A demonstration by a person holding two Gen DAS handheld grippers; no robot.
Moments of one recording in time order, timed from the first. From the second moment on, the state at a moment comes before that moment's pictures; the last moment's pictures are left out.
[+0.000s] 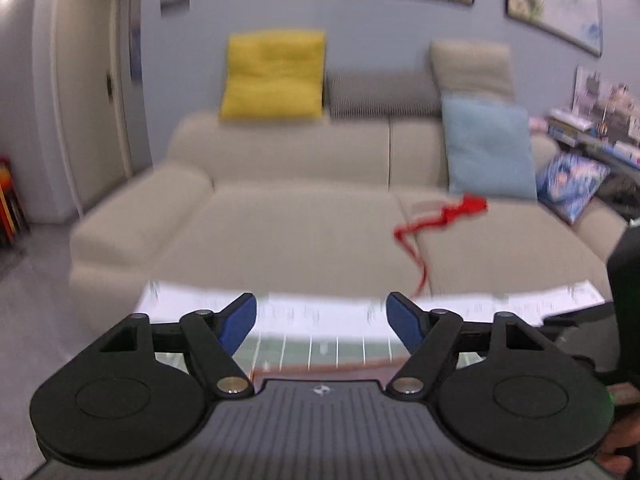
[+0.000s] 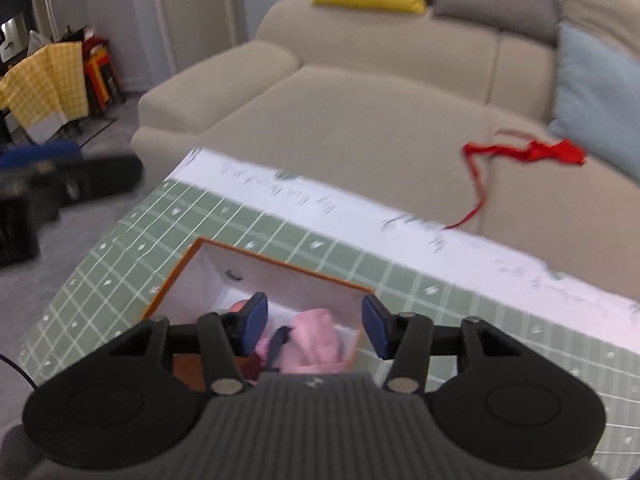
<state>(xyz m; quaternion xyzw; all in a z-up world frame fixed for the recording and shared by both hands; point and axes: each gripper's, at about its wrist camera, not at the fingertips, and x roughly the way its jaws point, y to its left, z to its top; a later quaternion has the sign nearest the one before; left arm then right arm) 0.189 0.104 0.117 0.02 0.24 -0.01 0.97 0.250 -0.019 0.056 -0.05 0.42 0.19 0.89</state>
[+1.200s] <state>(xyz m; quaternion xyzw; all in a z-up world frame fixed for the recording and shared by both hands) 0.068 0.028 0.022 -0.03 0.27 0.01 0.96 -0.016 -0.155 0.002 -0.01 0.26 0.04 0.97</state>
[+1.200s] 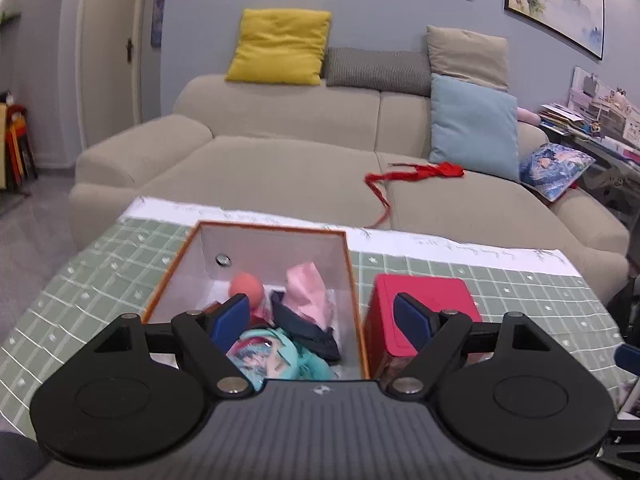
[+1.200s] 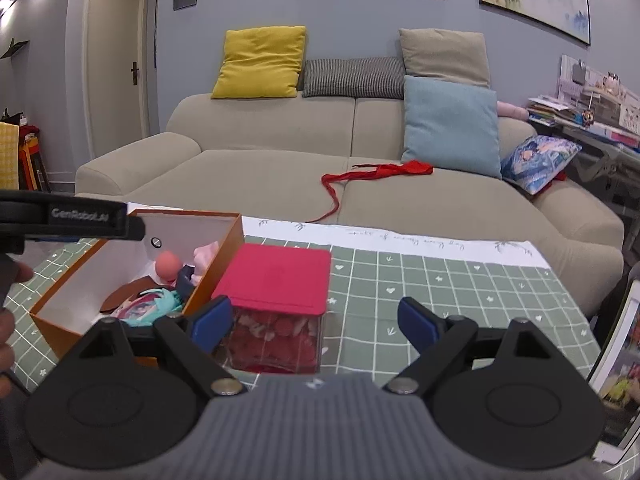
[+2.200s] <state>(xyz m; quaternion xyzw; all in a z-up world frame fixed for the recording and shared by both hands) 0.055 0.011 0.001 0.02 0.25 -0.03 0.97 -0.018 -0.147 -0.001 -0.01 0.26 0.02 0.96</state>
